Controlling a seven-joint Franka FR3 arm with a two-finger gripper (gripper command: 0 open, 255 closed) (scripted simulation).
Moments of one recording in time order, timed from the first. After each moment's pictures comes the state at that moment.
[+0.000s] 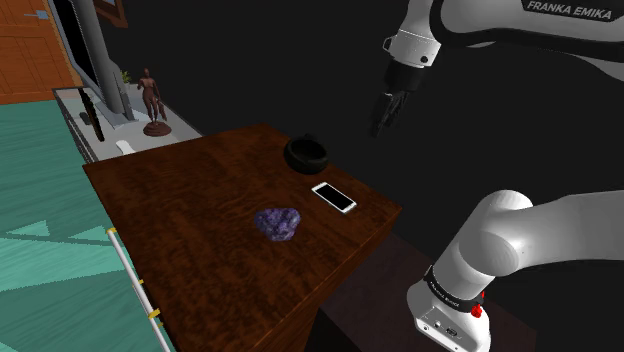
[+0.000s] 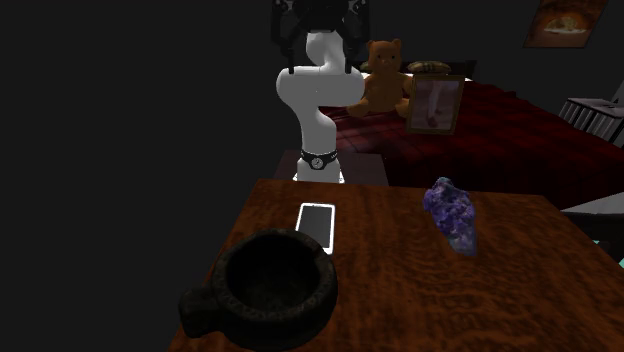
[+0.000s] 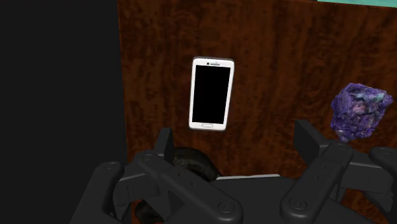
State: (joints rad) arm -0.02 -0.81 0.06 -2.40 0.06 1.65 -0.13
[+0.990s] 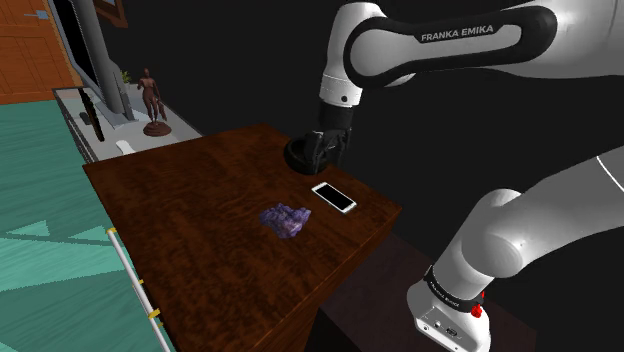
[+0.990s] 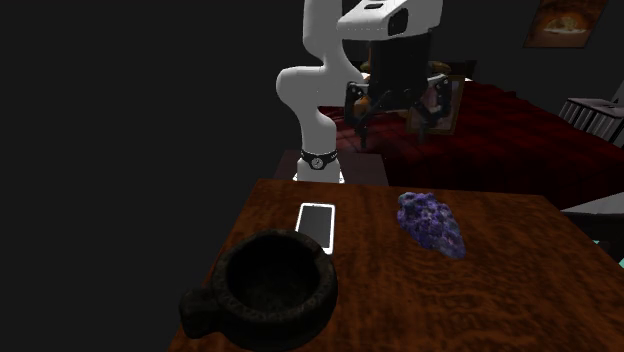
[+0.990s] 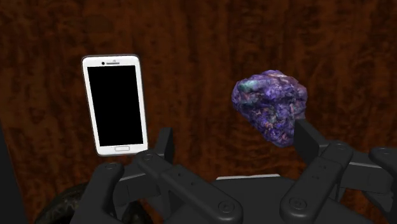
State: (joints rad) arm 0.03 -0.47 0.25 -2.38 0.24 1.86 0.12
